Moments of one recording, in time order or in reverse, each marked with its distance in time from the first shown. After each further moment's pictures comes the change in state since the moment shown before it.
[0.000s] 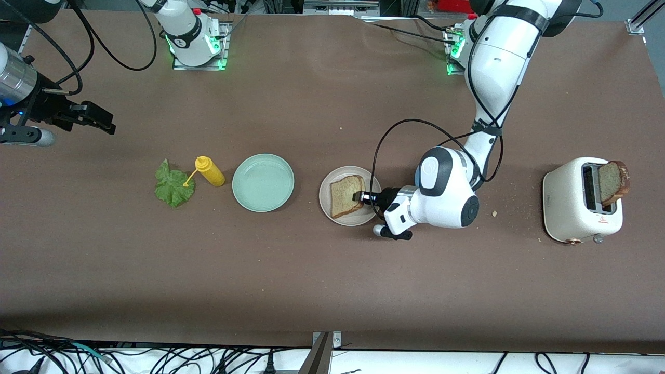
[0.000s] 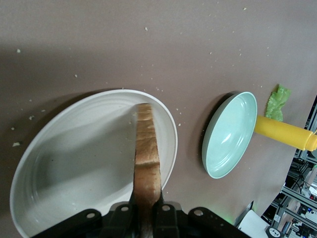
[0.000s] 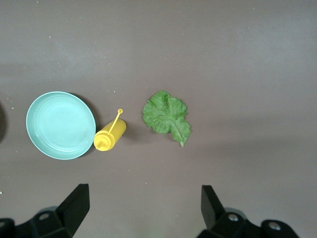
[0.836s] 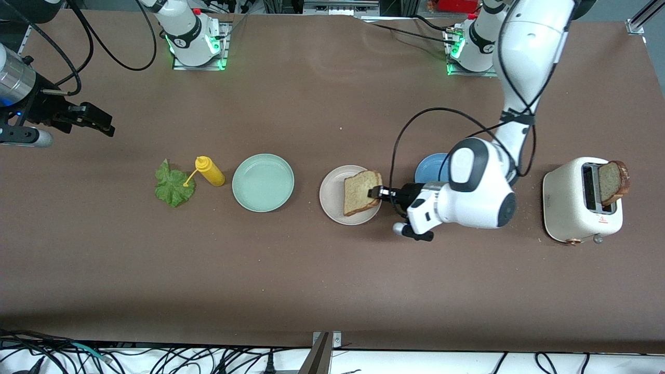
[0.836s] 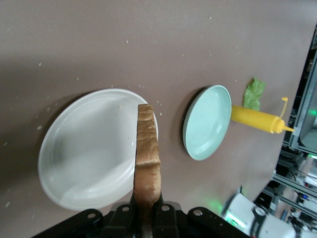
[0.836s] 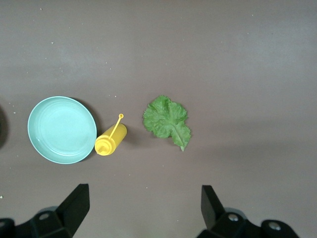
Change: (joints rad) left arm 0.046 -0.103 -0.001 0.001 0.038 -0.081 -0.005; right arm 0.000 0.000 0.000 0.000 0.000 0.020 0.000
